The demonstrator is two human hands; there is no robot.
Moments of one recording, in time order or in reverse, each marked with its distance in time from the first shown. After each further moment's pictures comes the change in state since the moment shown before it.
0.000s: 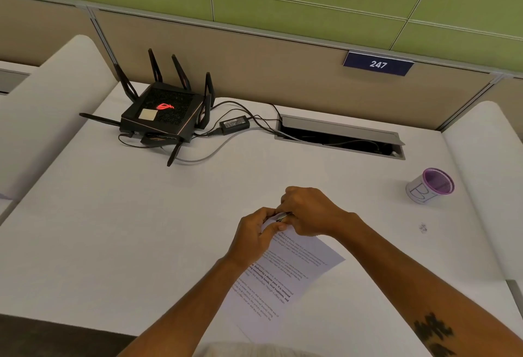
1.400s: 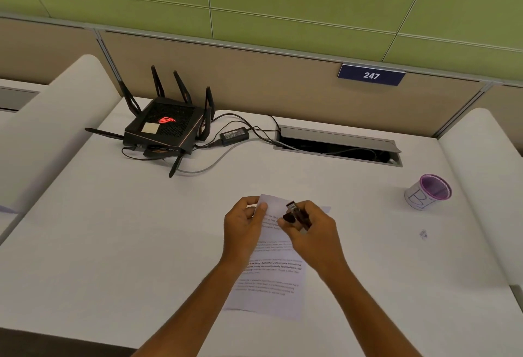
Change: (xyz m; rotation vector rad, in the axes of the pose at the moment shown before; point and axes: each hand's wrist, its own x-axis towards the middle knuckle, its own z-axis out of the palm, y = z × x) left_hand 0.002 0.057 -0.015 -0.247 0.340 -0.211; right_hand -0.039 -0.058 0.025 0.810 0.632 0.556
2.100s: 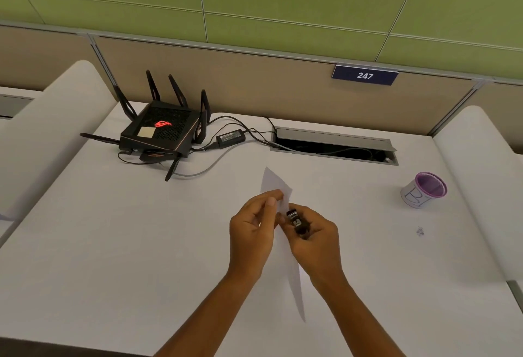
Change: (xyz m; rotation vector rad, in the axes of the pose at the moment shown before) left_hand -0.046 0.052 0.017 -0.087 -0.027 0.193; right_hand -0.018 -0.009 0.003 0.195 0.137 -0.036
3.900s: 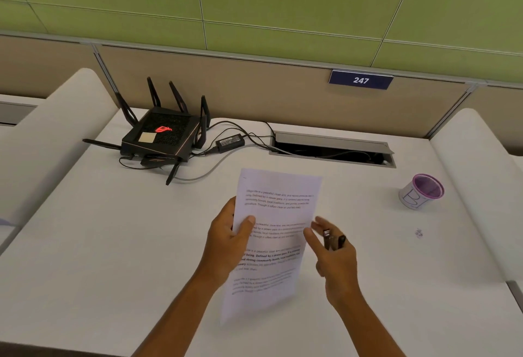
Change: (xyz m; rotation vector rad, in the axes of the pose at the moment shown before) left_hand 0.013 -0.010 -0.056 0.208 -0.159 -0.069; right_hand -0.017 0.043 -0.034 0.333 0.144 0.455
